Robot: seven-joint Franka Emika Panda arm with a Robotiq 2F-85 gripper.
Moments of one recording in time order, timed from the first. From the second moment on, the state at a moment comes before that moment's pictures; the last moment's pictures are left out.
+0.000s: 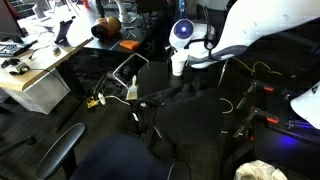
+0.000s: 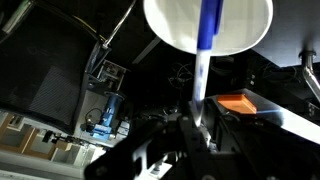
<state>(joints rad) 1.00 1.10 -1.10 -1.99 -0.02 2.88 1.12</state>
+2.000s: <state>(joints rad) 0.94 0.55 -0.99 -2.02 -0.12 2.55 0.39</state>
